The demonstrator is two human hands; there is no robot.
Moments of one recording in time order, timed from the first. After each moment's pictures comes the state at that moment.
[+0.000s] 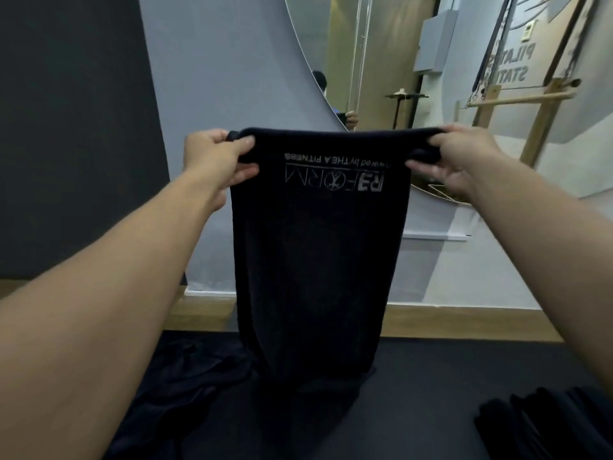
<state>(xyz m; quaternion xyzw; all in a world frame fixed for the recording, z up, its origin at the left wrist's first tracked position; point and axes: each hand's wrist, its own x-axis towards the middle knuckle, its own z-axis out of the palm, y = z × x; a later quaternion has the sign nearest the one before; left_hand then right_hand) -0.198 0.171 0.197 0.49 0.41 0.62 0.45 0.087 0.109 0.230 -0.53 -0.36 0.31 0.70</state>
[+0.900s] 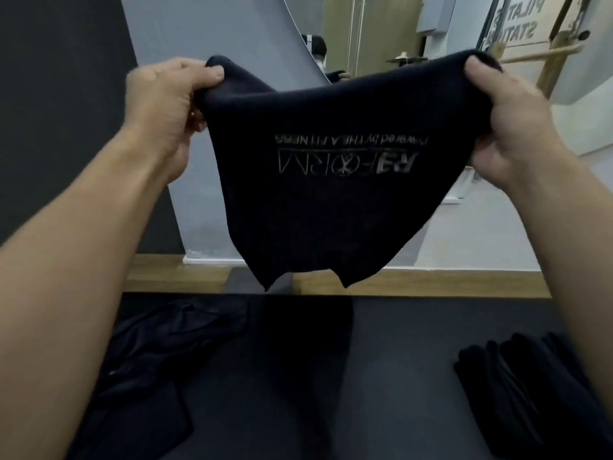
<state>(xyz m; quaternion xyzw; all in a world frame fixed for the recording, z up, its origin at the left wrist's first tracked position) -0.206 0.098 0.196 0.57 0.32 0.66 0.37 0.107 0.019 0.202 -0.38 -0.44 0.32 0.75</state>
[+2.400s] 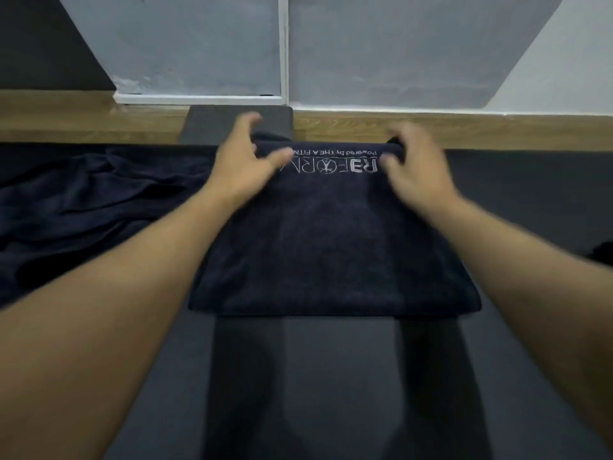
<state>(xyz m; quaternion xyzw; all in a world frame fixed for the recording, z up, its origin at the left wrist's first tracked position) -0.136 0.254 -0.254 0.68 0.56 0.32 0.35 0.125 0.185 -0.263 -0.71 -0.63 0.08 0.28</state>
